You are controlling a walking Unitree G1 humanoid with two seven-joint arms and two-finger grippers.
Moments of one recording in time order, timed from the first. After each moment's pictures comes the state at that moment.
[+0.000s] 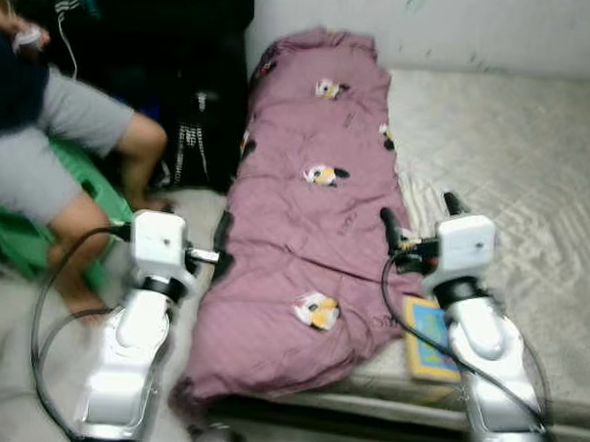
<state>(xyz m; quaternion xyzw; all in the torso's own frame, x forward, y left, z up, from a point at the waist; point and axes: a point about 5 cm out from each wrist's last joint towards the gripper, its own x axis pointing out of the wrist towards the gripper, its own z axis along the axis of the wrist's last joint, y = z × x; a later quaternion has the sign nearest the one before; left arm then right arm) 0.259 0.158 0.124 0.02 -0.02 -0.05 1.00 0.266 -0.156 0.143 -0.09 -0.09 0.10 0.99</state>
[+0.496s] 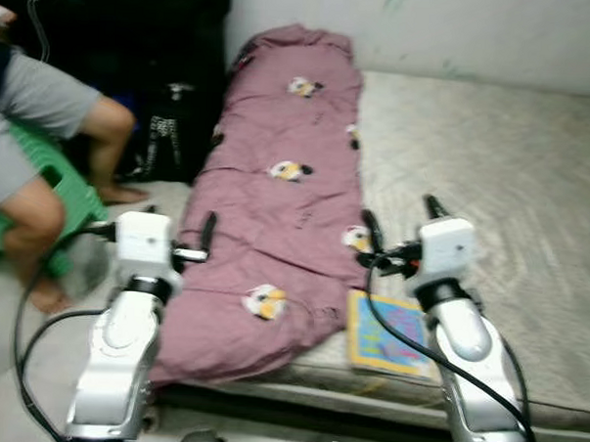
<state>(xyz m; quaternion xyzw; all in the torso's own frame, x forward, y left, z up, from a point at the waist) 0.256 0.166 0.121 0.01 -0.01 -0.02 1.00 0.265 -0.147 0.140 -0.09 -0.09 0.12 0.98</state>
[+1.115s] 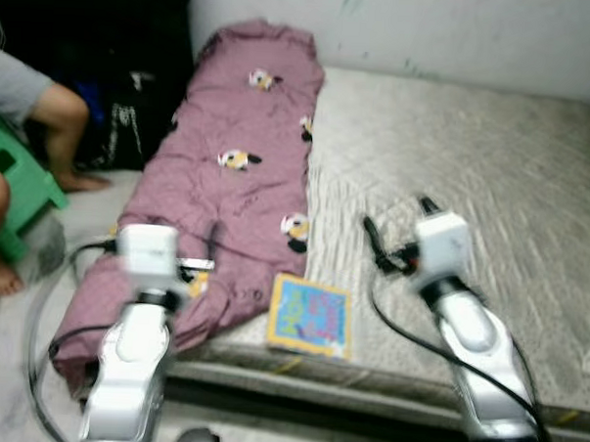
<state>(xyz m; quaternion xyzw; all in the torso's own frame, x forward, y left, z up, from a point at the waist) 0.250 0.152 0.119 0.00 -0.02 -0.03 1.00 0.269 -0.160 0.130 -0.11 -0.07 0.12 0.98</state>
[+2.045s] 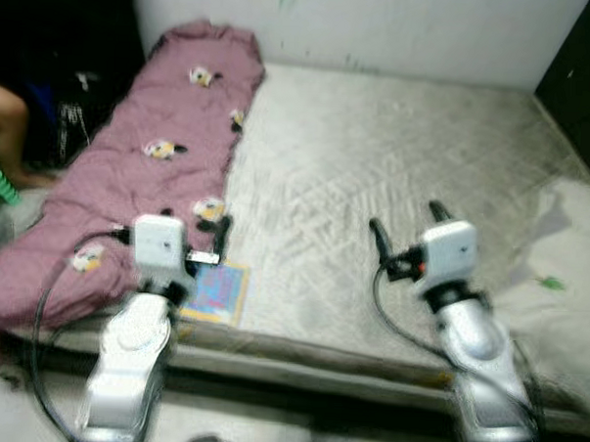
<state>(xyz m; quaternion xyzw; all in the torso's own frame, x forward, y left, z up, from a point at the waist) 0.256 0.158 0.122 0.01 -0.02 -0.04 1.00 0.268 -0.151 0.129 -0.11 -0.07 0.13 0.98</state>
